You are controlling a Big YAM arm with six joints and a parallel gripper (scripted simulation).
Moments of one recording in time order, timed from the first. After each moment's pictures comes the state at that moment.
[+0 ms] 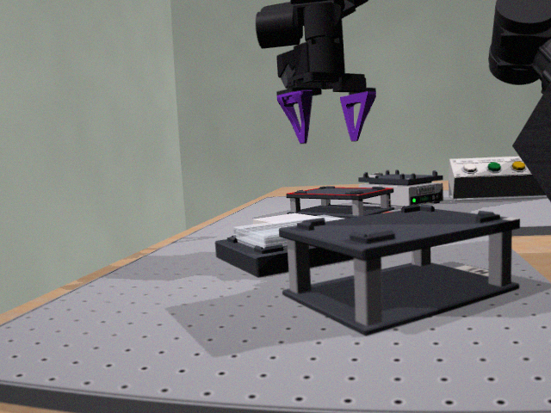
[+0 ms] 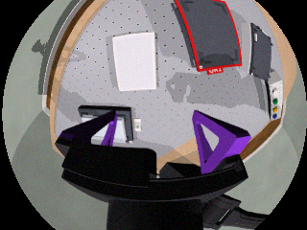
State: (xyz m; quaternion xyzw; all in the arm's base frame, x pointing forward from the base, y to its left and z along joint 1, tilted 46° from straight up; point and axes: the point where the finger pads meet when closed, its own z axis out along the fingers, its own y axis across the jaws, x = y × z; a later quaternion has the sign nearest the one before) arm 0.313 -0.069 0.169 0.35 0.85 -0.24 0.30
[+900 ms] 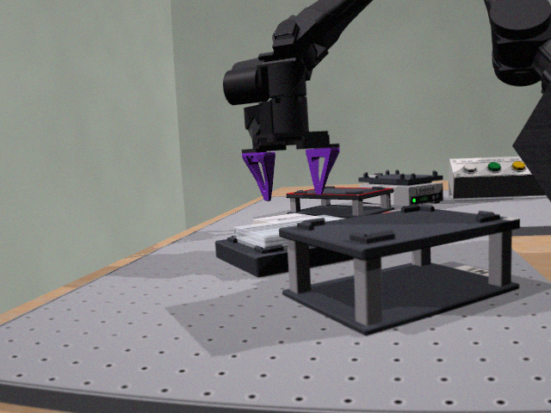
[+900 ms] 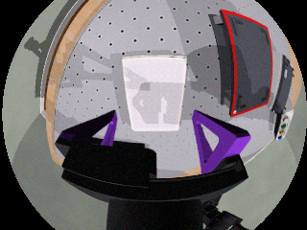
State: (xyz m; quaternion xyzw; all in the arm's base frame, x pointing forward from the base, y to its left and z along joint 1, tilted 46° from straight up) arm 0.397 -0.113 0.133 0.34 0.86 -0.25 0.30
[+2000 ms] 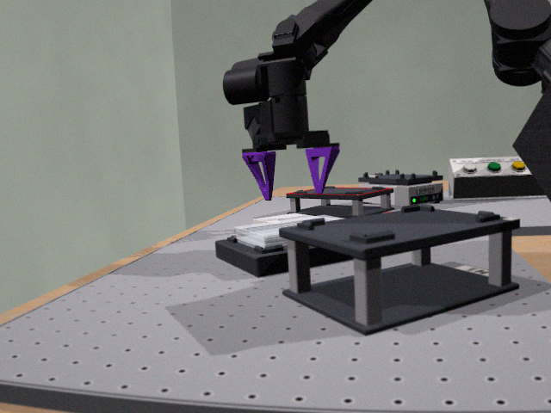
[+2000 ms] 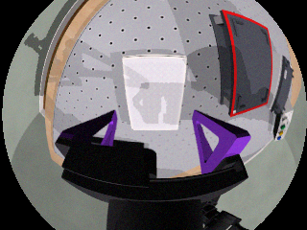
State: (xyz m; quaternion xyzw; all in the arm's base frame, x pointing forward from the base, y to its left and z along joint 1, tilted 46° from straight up) arm 0.396 -0.112 0.133 0.34 0.86 -0.25 0.29
